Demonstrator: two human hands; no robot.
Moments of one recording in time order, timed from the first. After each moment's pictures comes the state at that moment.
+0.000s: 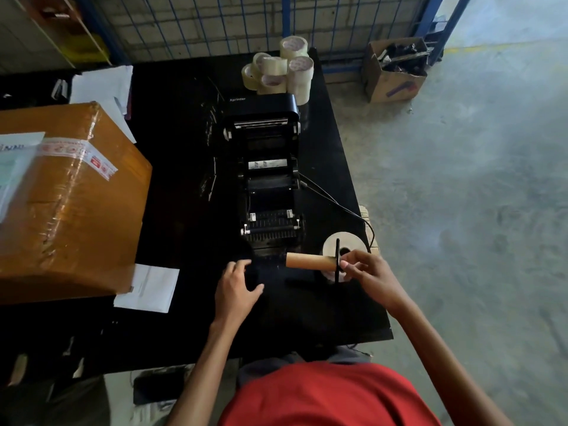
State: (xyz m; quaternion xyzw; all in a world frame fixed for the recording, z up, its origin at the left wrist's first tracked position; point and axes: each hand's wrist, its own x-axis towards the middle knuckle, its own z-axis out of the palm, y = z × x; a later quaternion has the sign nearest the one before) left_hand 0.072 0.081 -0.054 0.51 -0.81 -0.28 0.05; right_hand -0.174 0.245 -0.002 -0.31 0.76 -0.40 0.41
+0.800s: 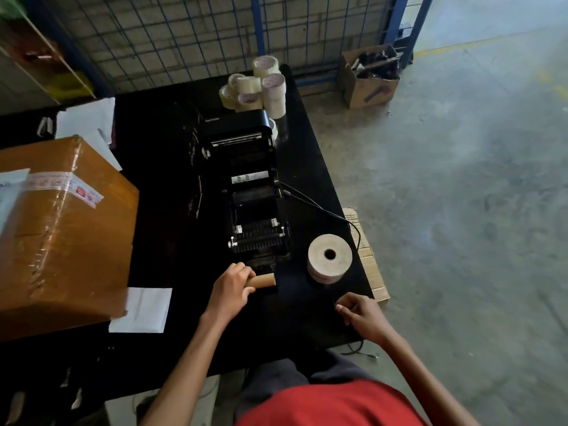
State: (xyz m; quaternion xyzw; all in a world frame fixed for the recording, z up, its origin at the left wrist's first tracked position) left_hand 0.054 0.060 -0.041 0.35 -0.91 -0.22 -0.04; right_hand -0.146 0.308 -0.074 -0.30 0.83 -0.27 0.39
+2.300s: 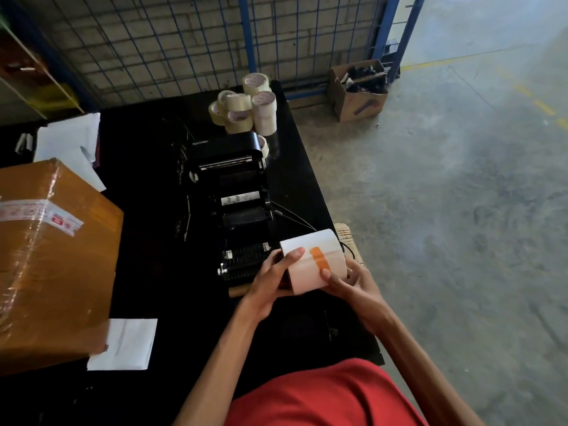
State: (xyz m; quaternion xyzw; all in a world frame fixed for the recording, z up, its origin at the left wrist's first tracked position) left_hand -0.065 0.077 0.020 0.41 -0.48 -0.78 0.03; right_hand -0.185 0.233 0.016 -0.15 0.56 -0.65 0.49
